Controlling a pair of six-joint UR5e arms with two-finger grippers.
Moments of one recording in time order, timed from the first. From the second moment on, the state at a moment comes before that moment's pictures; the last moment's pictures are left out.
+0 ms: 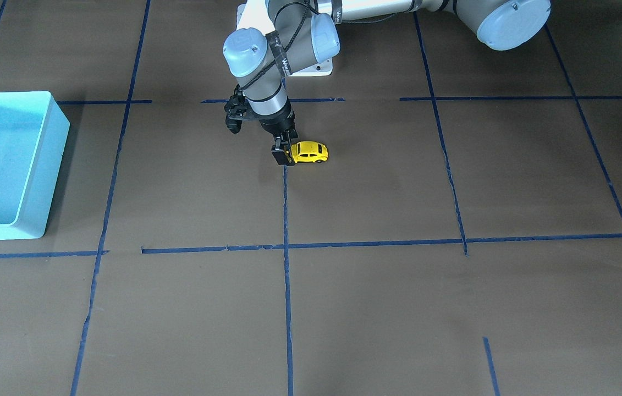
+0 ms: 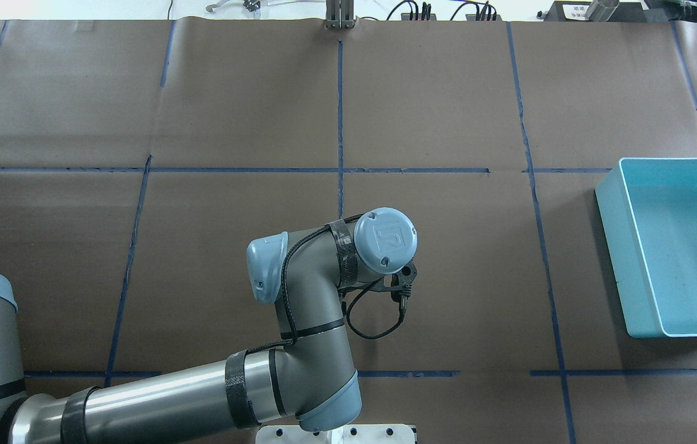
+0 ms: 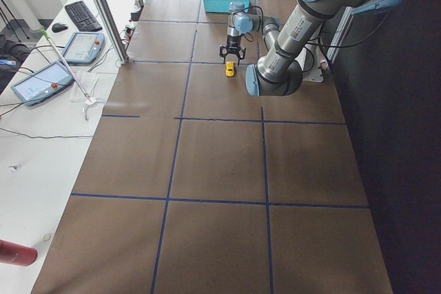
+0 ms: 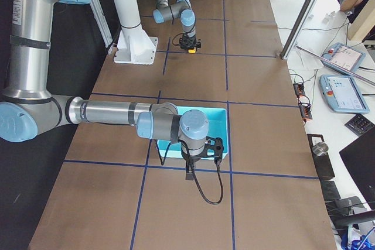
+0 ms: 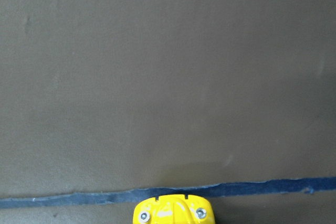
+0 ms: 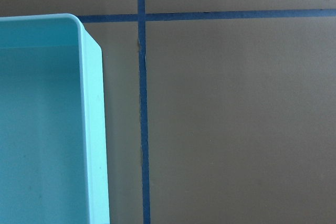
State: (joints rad) left arm -0.34 -2.53 -1.38 -1.35 -1.68 0.38; right arm 1.61 -1.75 1.74 -1.62 2.33 -0.03
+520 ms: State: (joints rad) left arm -0.34 -2.53 -1.38 -1.35 -1.68 0.38; right arm 1.61 -1.75 1.74 -1.62 2.33 -0.03
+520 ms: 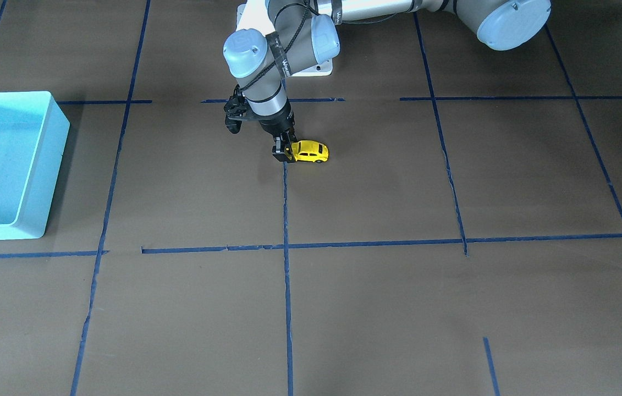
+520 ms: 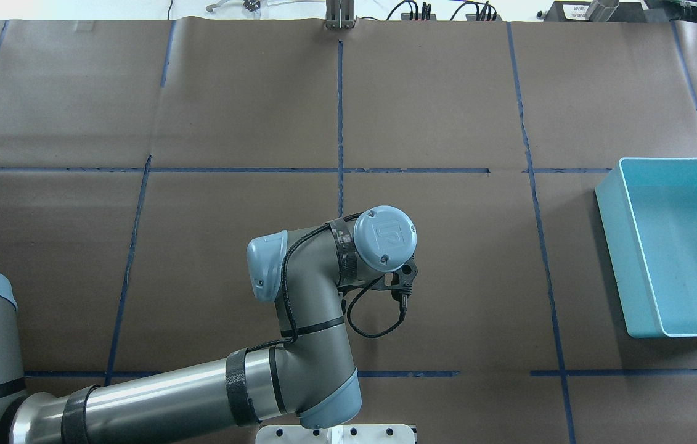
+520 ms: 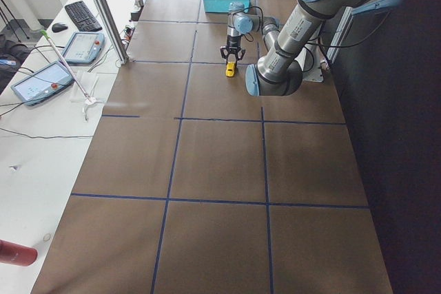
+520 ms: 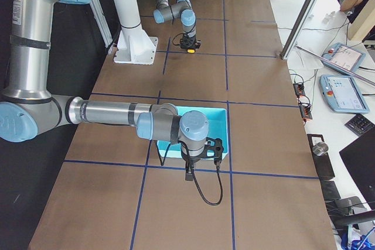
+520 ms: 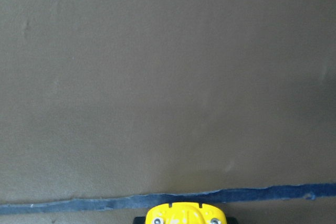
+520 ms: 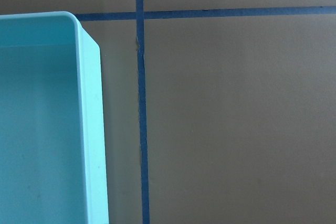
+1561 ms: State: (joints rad) left arm -0.43 -2.55 -1.31 -1.69 -1.80 0.24; right arm 1.61 -1.74 1.74 -1.62 2.34 -0.03
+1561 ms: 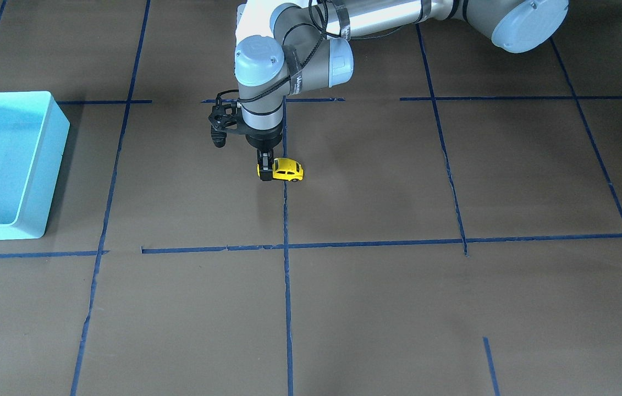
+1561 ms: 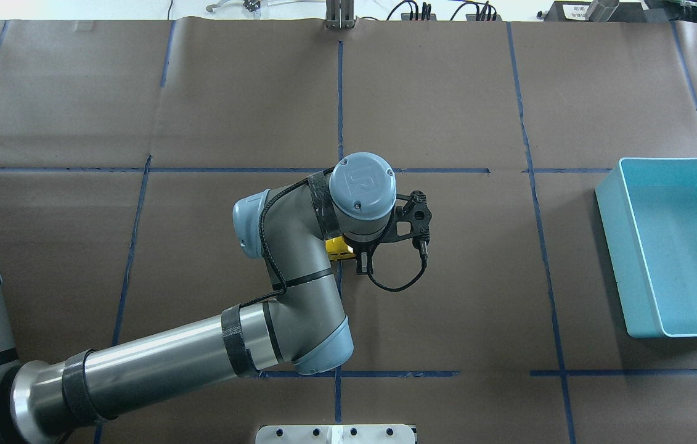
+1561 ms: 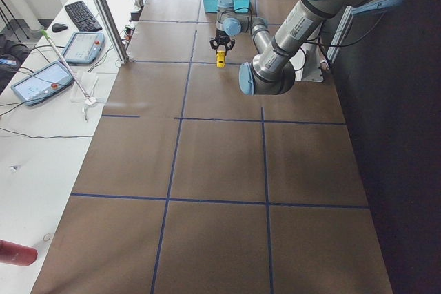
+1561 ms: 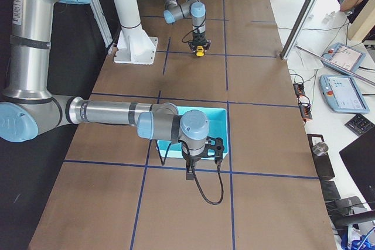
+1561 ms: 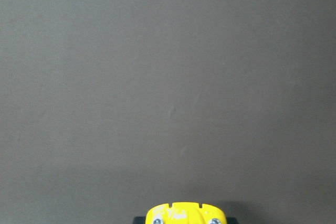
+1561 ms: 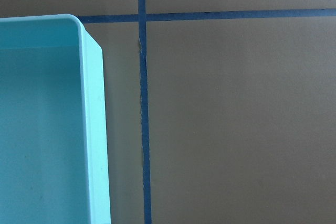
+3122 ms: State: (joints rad) left arm -0.46 -2.54 -1.29 -1.72 -1.89 0.26; right arm 1.61 -1.74 1.74 -1.62 2.35 -0.03
